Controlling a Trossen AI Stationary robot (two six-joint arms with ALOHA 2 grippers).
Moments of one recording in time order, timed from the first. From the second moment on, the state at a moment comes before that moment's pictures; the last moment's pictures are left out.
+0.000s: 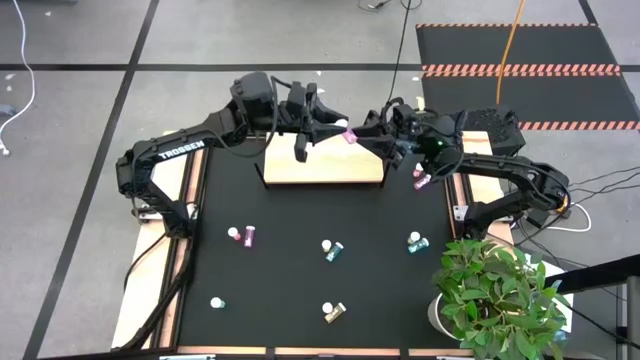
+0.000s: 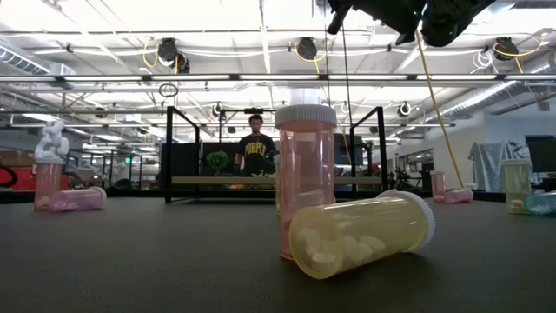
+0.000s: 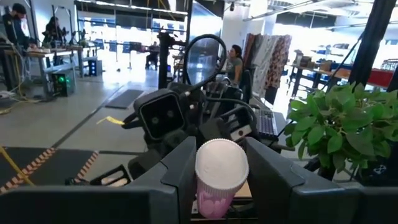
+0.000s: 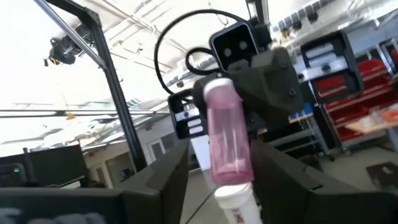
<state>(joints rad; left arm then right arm) 0.38 1.58 1.63 0.04 0.51 -0.10 -0.49 1.35 0.83 1.10 -0.63 0.78</state>
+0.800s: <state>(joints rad) 0.35 1.59 1.63 0.03 0.47 -0.03 -0.49 1.35 0.83 1.08 -0.63 0.77</state>
